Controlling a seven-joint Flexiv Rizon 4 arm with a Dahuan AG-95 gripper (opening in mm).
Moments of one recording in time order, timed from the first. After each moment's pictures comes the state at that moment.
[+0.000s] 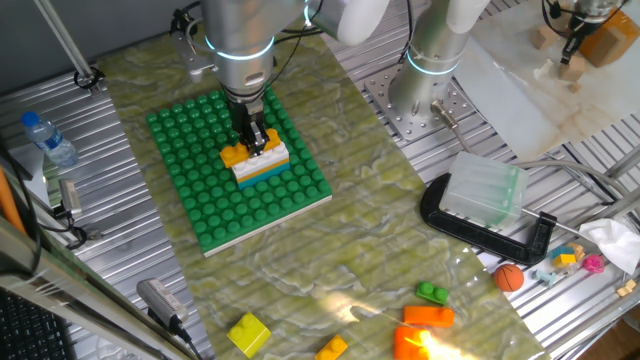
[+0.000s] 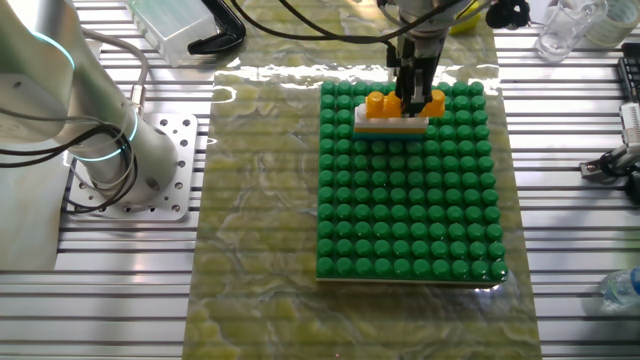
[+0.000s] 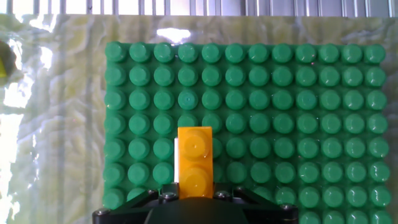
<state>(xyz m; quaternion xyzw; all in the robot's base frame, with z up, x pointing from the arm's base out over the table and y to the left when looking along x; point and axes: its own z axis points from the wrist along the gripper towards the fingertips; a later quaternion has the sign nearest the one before) 0.500 0.040 0.167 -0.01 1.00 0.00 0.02</state>
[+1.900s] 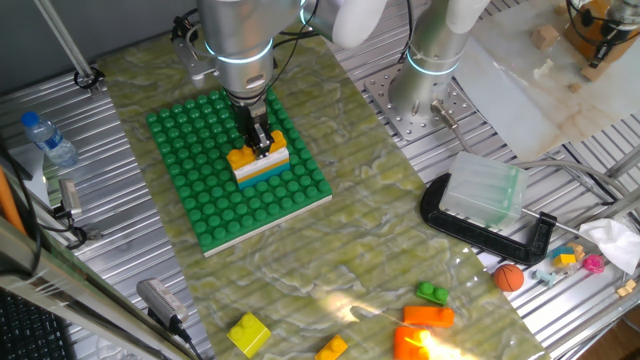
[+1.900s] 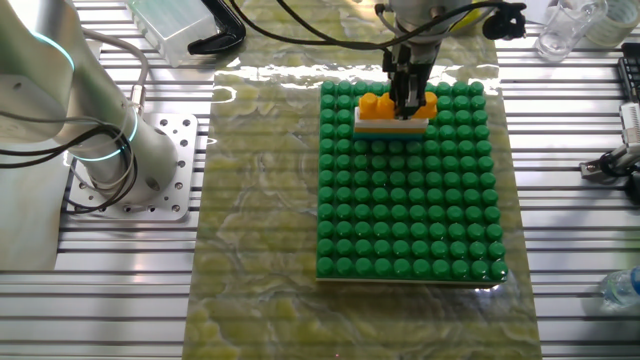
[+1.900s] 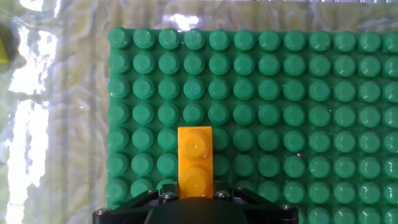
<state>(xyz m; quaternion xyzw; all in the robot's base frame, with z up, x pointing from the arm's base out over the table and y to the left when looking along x) 0.489 0.045 0.156 -0.01 1.00 0.00 0.01</state>
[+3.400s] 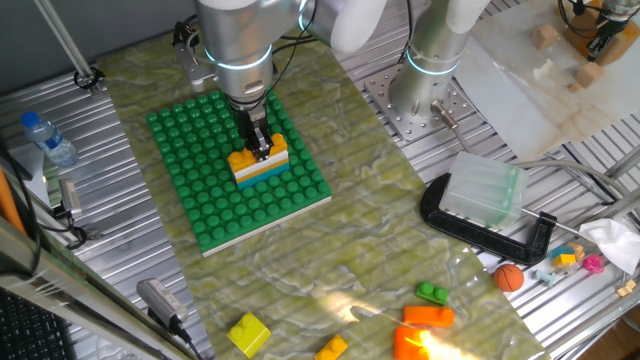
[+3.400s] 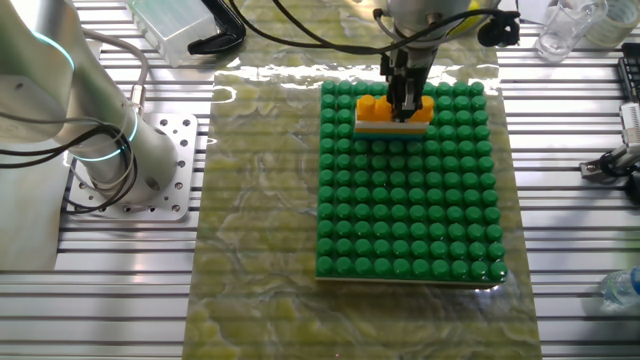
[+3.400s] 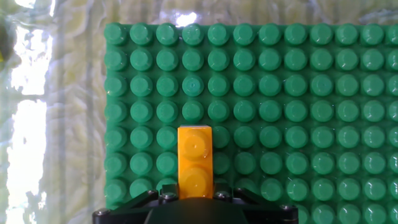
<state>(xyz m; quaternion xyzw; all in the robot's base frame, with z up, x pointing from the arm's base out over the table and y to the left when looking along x) 0.489 0.043 0.144 0.00 1.00 0.00 0.00</state>
